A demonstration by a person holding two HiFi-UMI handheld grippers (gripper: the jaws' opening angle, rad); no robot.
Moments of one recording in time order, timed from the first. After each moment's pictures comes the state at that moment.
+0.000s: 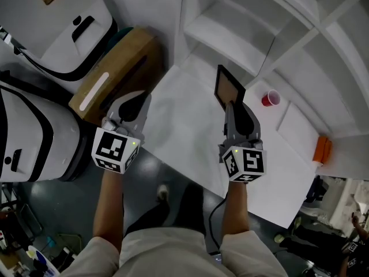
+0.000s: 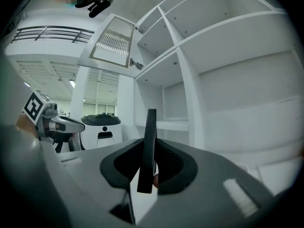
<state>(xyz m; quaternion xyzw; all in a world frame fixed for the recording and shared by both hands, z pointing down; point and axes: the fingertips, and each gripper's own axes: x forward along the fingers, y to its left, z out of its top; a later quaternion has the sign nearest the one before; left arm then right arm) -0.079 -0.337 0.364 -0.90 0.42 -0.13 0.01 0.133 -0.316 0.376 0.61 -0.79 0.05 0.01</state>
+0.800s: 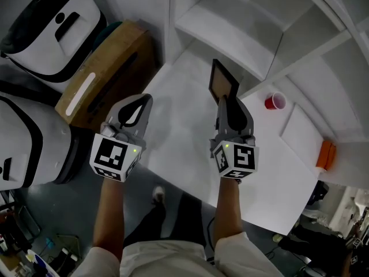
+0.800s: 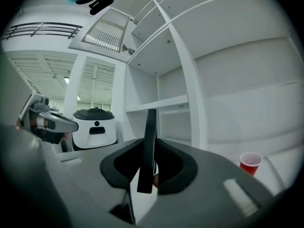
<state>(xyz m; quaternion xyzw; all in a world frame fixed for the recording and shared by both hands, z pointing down) -0.043 -0.374 0.419 -0.90 0.41 -0.14 -0.01 0.143 -0.377 0.442 0.63 -0.77 0.06 0.01</state>
